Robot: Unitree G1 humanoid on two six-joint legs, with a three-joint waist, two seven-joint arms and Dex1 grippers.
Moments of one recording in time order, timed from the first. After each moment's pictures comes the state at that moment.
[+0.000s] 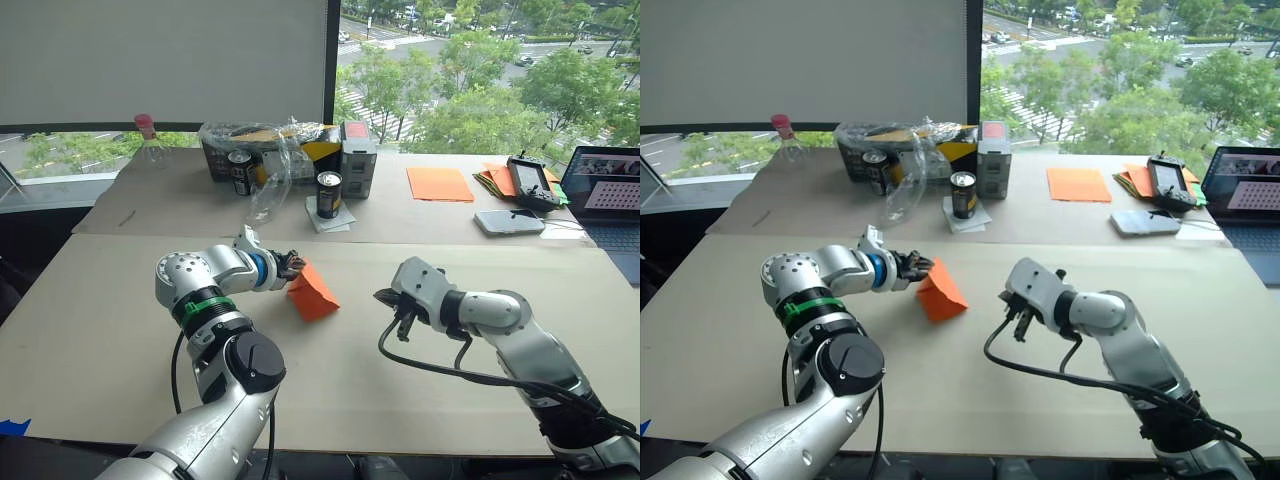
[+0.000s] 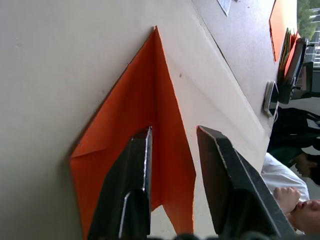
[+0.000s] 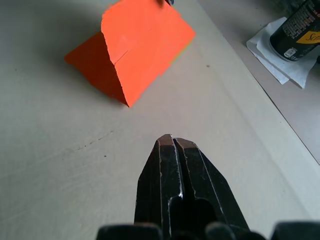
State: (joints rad) left arm -1.14 -0.13 1.13 0.27 -0.45 1.61 0.32; right arm -0.42 -0.65 0.21 -0.34 0.05 0.58 0.77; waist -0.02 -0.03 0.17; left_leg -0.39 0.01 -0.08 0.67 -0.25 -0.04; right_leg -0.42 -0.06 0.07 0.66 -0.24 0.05
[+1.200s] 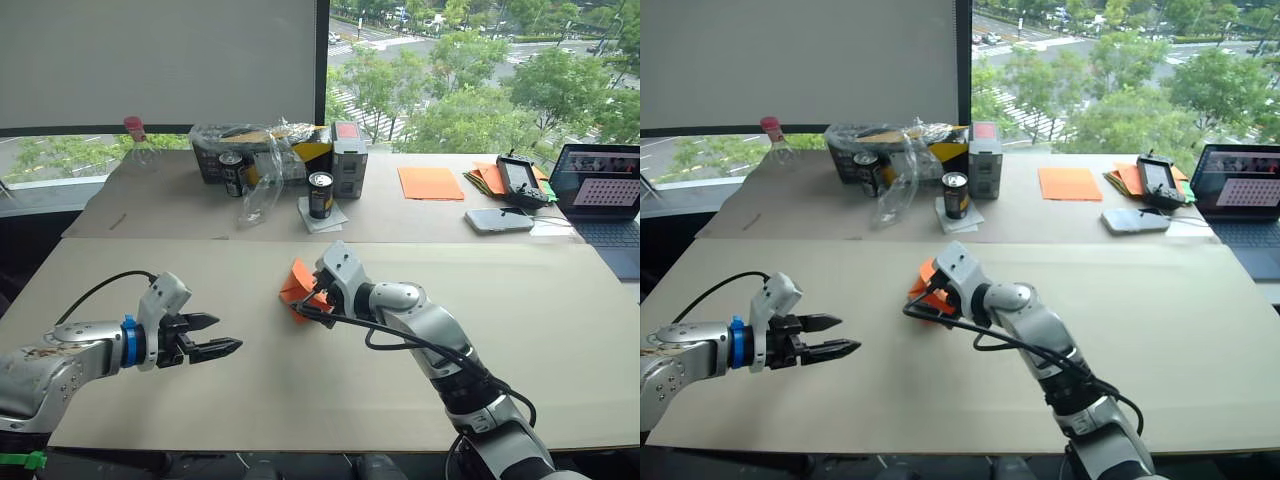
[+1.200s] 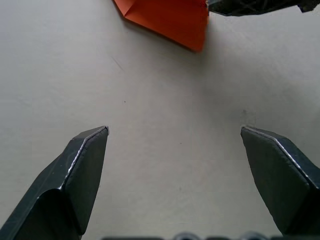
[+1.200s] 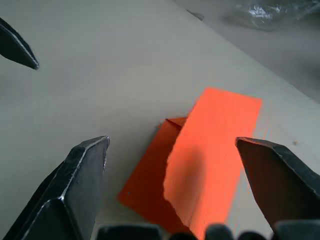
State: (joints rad) left arm -0.11 0.94 0.16 -0.30 -0.71 0.92 -0.86; right arm -0.65 -0.19 0.34 -0.03 0.08 0.76 0.54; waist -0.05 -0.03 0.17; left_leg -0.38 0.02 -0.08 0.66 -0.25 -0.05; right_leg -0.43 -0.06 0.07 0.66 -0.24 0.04
